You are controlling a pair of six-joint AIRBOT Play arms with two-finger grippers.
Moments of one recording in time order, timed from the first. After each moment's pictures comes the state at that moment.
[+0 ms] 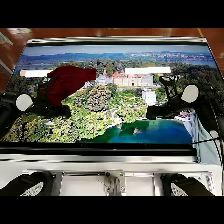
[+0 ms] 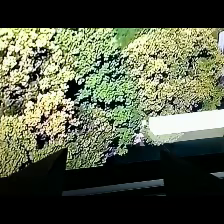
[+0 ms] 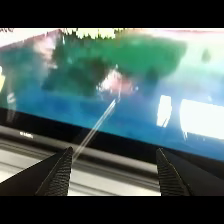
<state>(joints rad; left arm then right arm) -0.27 -1.07 1.02 1.46 -1.19 -1.73 0.19 -1.12 1.09 -1.34 1.34 1.57</state>
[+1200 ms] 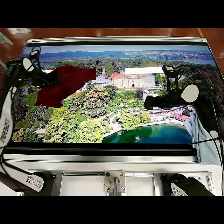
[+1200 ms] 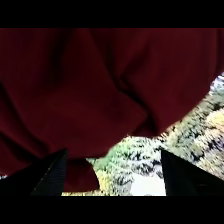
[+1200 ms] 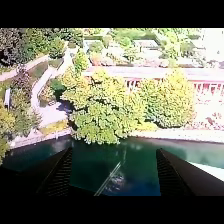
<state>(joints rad) 0.02 -1.79 1.73 1.50 -1.11 -1.71 0.19 -1.12 1.09 -1.33 1.11 1.56</state>
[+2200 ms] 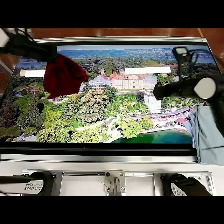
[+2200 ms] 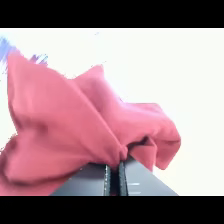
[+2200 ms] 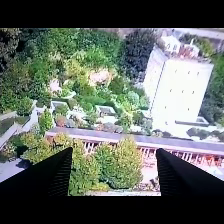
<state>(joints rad) -0.18 -1.46 1.98 1.38 -1.28 -1.54 0.19 -1.04 1.25 -1.50 1.12 1.50</state>
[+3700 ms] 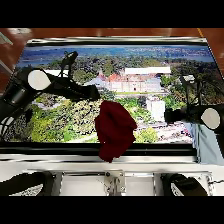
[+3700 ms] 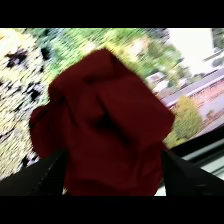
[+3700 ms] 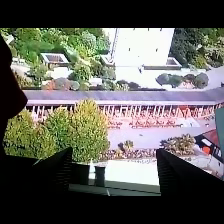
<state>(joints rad) -0.44 -1.29 1.41 1.19 -1.17 -1.76 0.19 -0.81 0.96 -1.66 1.25 1.57</state>
